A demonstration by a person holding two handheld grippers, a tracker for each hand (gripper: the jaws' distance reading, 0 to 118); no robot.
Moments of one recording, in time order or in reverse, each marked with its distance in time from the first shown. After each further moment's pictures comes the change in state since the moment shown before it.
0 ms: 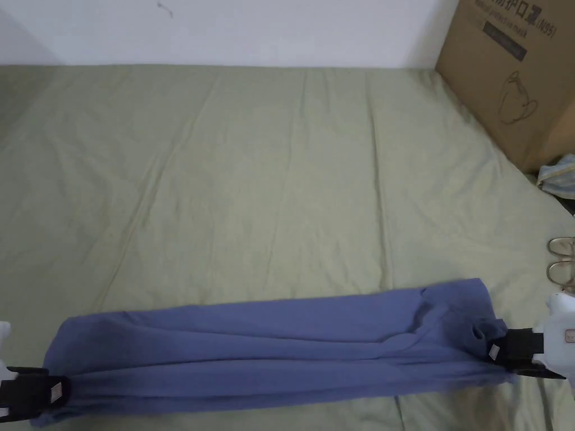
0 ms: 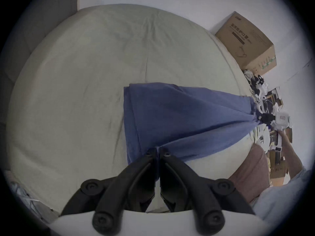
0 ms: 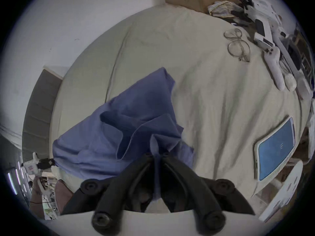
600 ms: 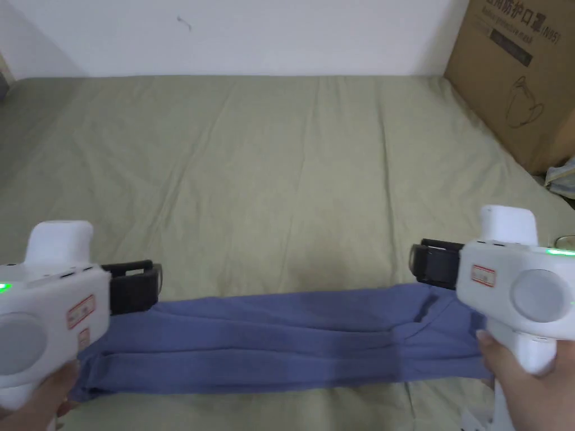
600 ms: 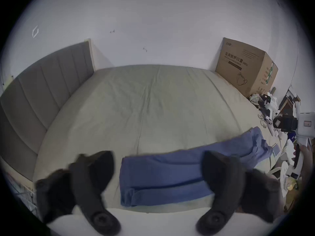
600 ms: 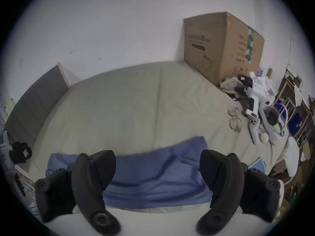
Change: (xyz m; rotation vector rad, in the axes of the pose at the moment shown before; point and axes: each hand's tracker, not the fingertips) left arm 0.142 0.026 0.057 0.462 0.240 -0.165; right arm -0.187 -0.016 0.063 0.451 -0.144 0.245
